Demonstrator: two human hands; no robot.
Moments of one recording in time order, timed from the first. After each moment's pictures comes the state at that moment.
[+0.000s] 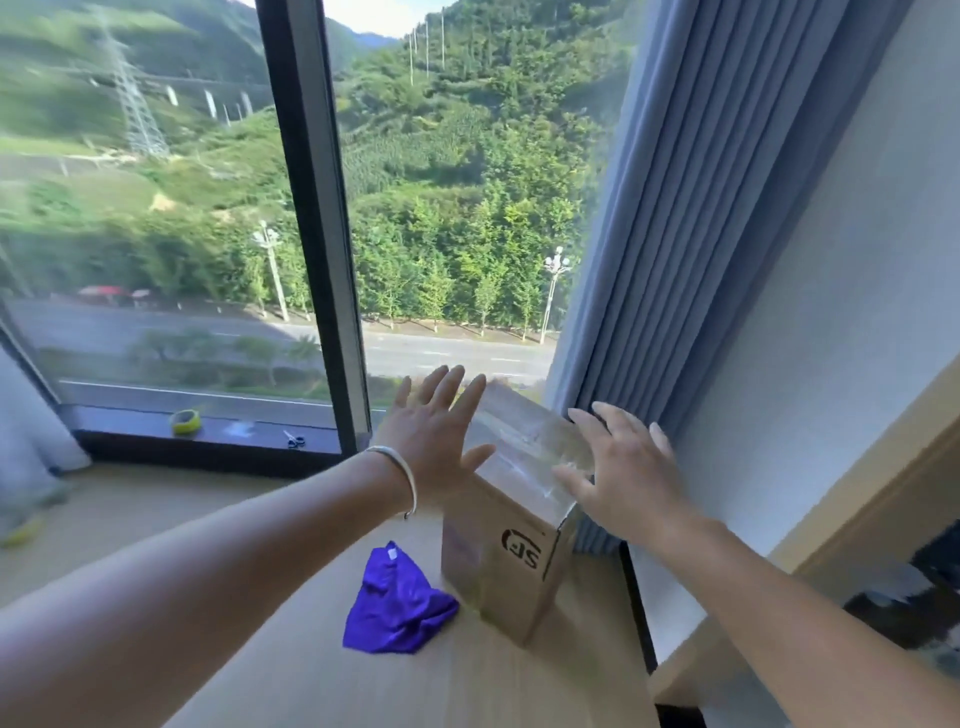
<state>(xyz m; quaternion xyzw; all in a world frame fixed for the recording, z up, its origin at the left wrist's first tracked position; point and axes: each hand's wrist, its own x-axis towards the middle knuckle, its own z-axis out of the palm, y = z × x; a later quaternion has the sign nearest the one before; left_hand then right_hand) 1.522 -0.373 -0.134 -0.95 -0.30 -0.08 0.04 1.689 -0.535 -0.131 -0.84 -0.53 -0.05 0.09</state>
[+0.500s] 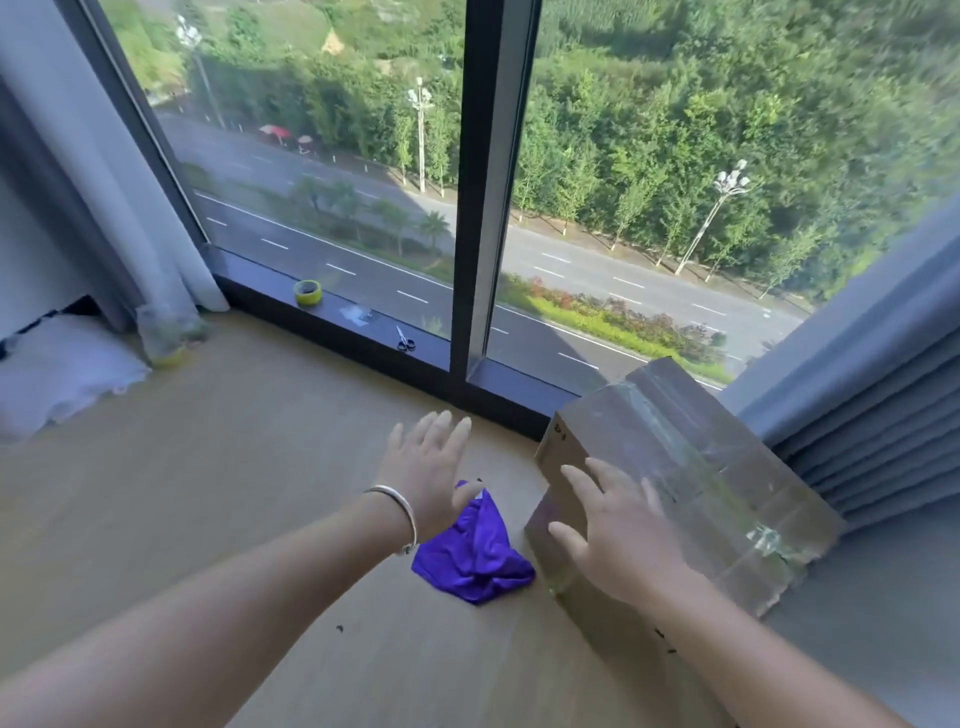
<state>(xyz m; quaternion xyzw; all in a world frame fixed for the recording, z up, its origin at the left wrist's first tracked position) 1.461 -0.169 -0.340 -0.87 -0.49 0.07 -0.08 1.671 -0.279 -0.317 -0.75 -0.65 0.13 -0.01</state>
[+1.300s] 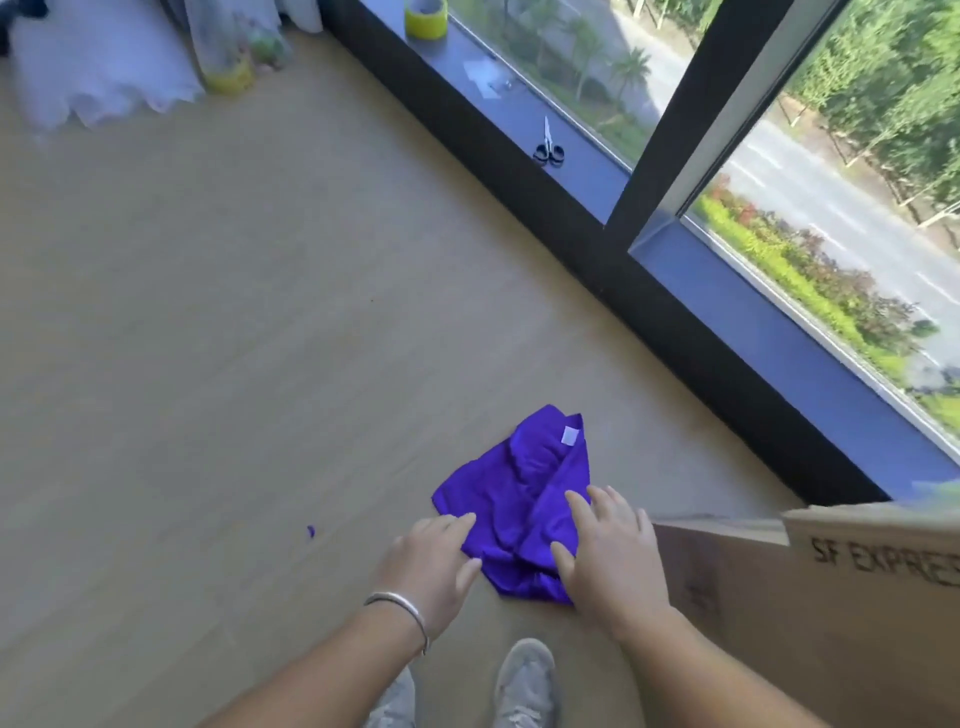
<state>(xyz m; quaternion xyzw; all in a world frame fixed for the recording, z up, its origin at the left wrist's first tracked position) 1.479 -0.115 -0.853 -0.64 -0.68 0.07 -0.35 1.685 -0.070 -0.844 -0.62 -0.74 0.19 -0.18</state>
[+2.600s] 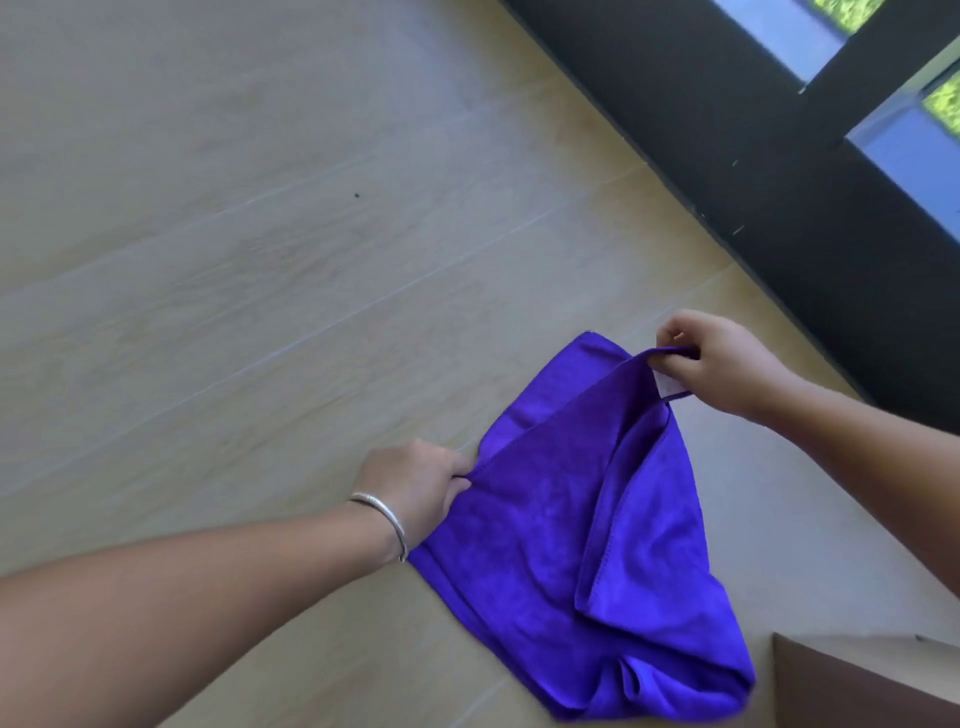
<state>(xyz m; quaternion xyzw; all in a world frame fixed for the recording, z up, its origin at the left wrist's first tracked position) 1.402 -0.004 -1.184 -0.70 -0.67 0.00 -0.25 1.671 0.184 -1.111 -0.58 -0.76 0.28 0.01</state>
